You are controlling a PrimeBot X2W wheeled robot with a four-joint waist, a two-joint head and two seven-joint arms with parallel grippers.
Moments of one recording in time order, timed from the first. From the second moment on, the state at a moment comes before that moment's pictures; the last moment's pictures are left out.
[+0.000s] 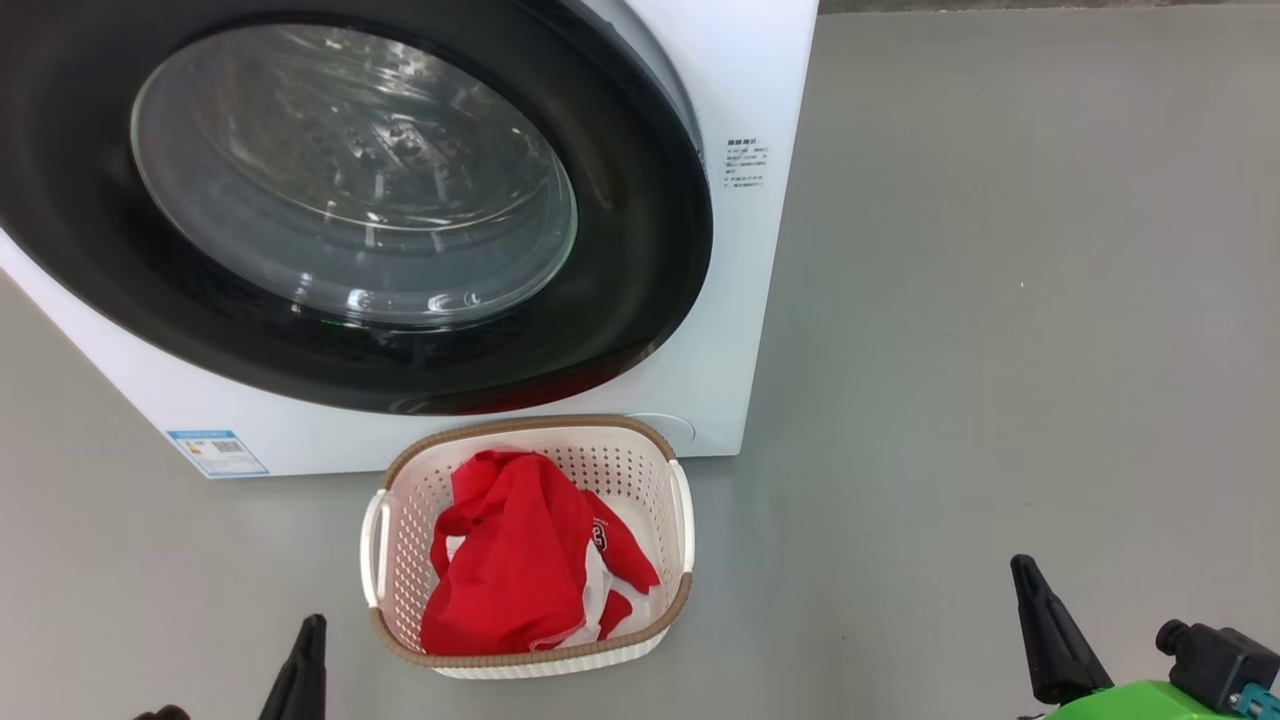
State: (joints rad) left arm 0.06 0.11 0.00 0.23 -0.69 -0.13 -0.17; right arm 0.09 -0.04 -0.01 0.24 0.65 0.13 -0.18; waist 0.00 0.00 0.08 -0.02
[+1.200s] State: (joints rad) left arm 0.02 0.09 0.02 0.24 -1.04 -0.13 -0.07; right arm 0.03 -0.05 -0.03 0.25 1.02 0.13 -0.09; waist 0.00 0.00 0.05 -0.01
